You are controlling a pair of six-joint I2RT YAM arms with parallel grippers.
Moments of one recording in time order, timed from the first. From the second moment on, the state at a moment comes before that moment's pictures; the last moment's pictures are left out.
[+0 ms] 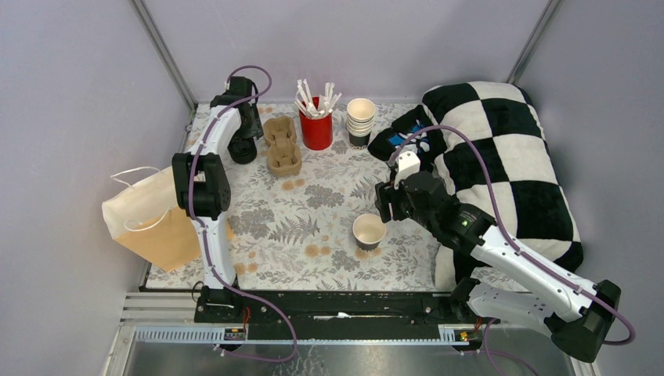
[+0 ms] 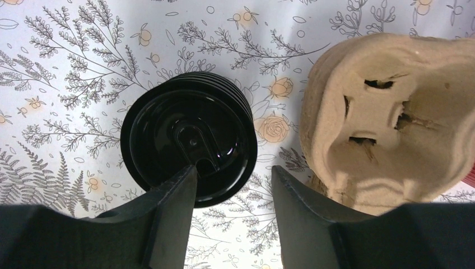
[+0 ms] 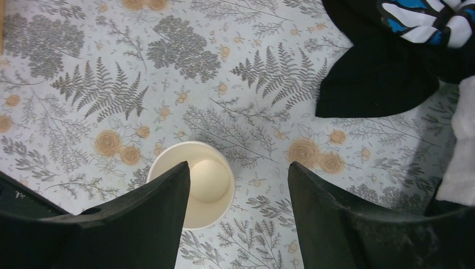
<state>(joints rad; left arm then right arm) -0.04 2.17 1.96 -0.82 -0.19 -0.30 0.83 0.97 0.92 -0.53 0.28 0.23</state>
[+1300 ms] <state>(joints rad) -0.03 2.24 1.98 -0.82 -0.13 -0.28 0.83 0.98 0.93 -0.54 0.30 0.24</state>
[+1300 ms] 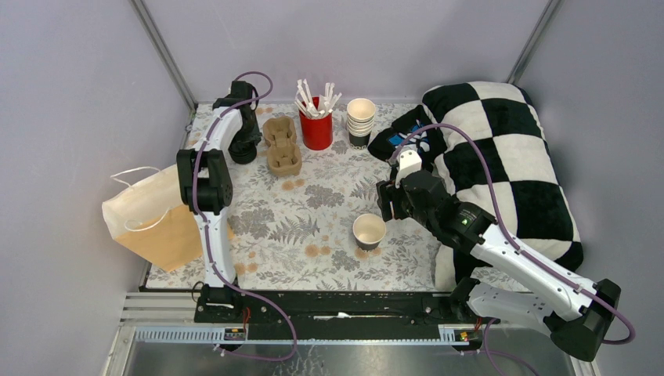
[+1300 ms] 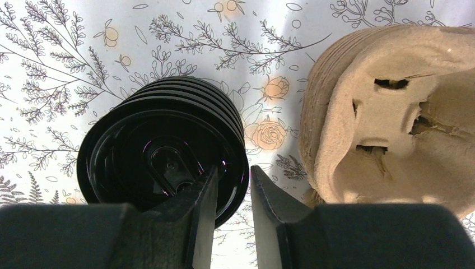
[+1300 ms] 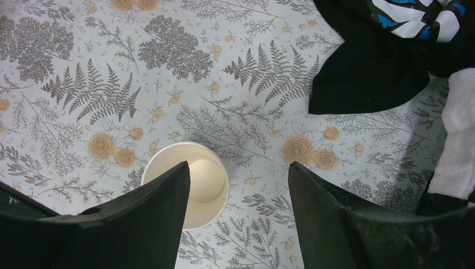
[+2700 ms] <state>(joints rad) -0.03 2.24 1.98 -0.82 -0.14 -0.26 0.83 1.01 0.93 -0.54 0.28 0.24</state>
